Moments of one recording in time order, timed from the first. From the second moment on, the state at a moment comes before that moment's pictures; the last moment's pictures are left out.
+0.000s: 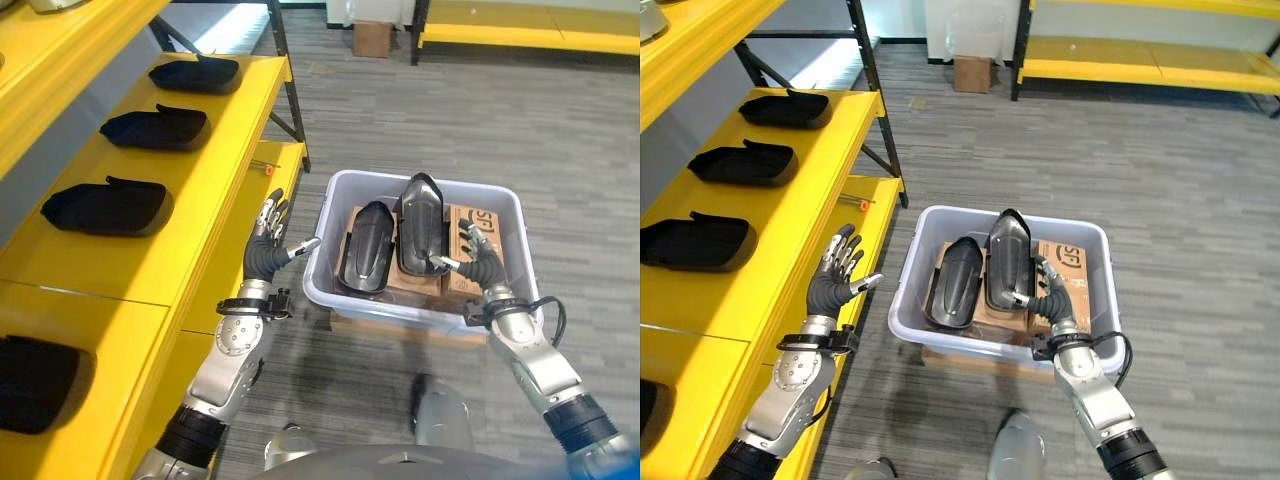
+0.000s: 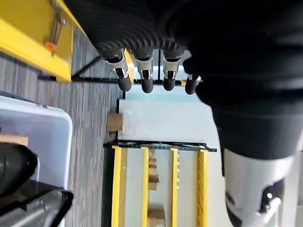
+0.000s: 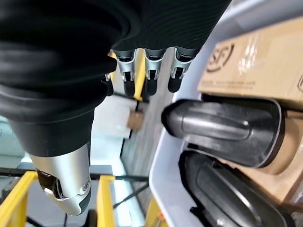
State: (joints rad) left arm 0.00 0.43 -0.27 -0.12 -0.36 -0.20 0.27; right arm -0.04 -0.42 0.28 0.06 0.29 0.03 -0.29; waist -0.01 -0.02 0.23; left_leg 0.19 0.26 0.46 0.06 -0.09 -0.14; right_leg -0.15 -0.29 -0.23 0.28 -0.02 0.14
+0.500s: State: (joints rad) left arm 0.10 0.41 -0.21 -0.11 -0.37 -0.18 0.36; right arm -0.04 -0.49 0.35 0.10 0.29 0.05 -0.19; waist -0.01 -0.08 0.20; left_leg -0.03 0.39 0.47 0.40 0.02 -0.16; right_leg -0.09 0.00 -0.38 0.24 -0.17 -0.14
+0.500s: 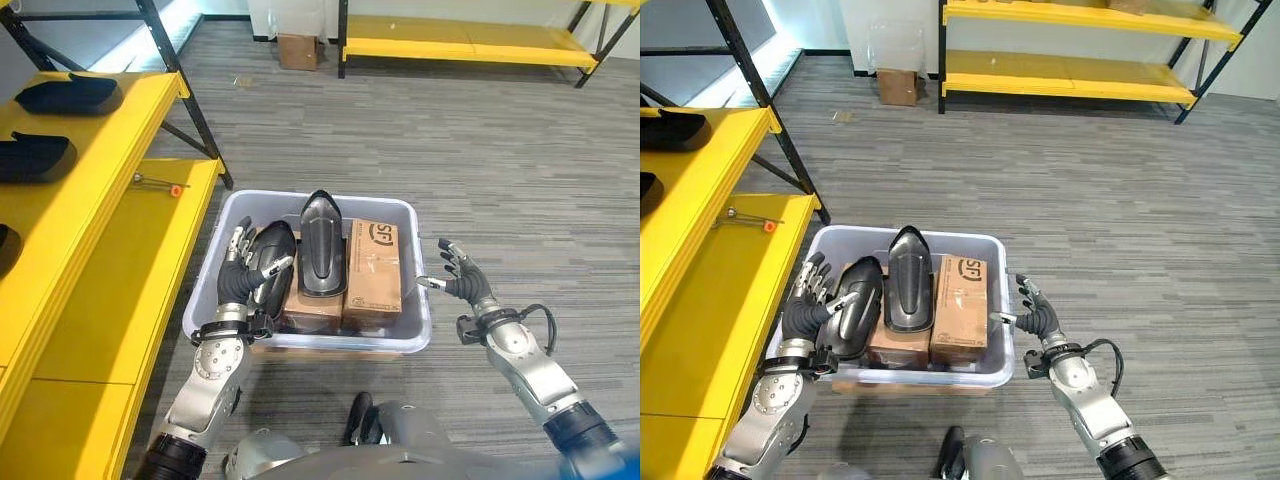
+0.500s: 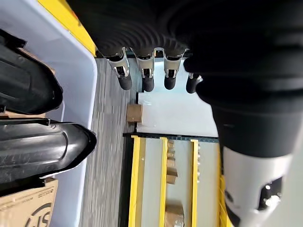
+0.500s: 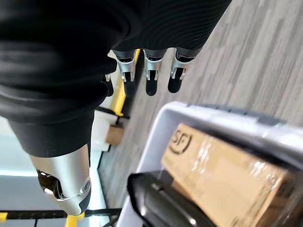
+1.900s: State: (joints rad) left arm -0.03 0.47 -0.25 -0.06 -0.32 -0.16 0.19; right arm -0.08 -0.48 0.34 0.08 0.33 -0.05 -0.11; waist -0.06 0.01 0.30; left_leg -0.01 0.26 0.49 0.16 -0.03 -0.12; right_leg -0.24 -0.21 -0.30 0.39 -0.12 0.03
